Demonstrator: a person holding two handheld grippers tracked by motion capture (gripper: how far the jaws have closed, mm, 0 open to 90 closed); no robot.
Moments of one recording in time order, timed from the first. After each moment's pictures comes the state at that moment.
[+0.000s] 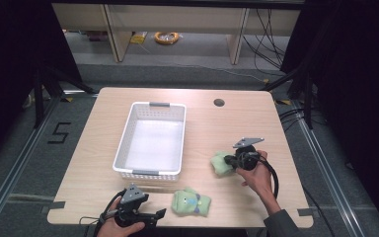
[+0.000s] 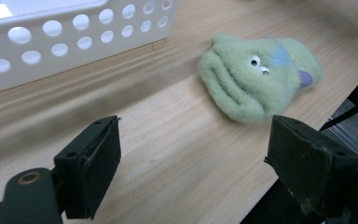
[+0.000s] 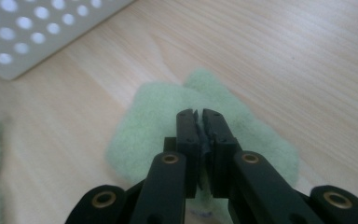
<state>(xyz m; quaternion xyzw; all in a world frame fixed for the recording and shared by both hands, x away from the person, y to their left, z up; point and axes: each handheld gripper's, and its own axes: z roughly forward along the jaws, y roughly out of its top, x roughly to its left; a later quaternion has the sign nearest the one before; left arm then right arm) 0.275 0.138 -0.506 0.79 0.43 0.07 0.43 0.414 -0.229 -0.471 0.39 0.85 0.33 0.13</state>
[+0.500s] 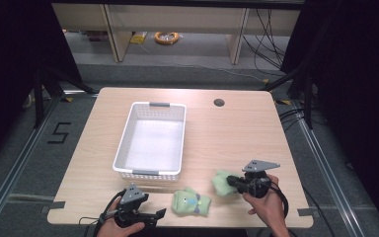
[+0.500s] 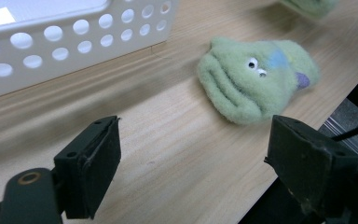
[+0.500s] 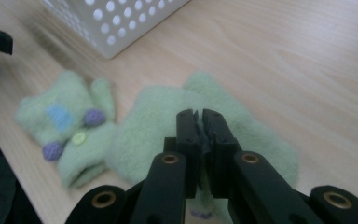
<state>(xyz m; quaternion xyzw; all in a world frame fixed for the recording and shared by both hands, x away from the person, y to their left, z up) 0.273 0.138 -0.503 0.79 0.42 0.07 0.43 0.328 -0.236 -0.460 0.41 0.82 0.38 0.10</state>
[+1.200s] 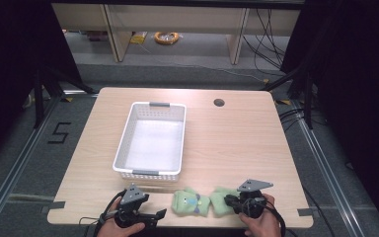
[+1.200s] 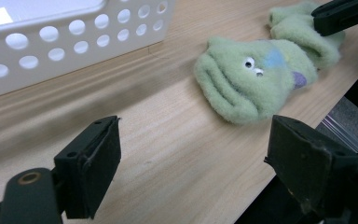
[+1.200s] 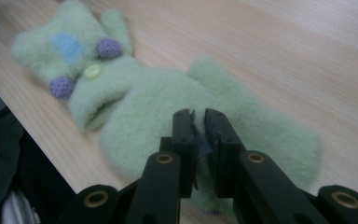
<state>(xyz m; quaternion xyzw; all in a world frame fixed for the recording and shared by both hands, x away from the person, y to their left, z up) 0.273 0.138 -0.503 0.80 0.42 0.07 0.43 0.294 -0.226 -0.492 0.42 0.84 0.34 0.09</state>
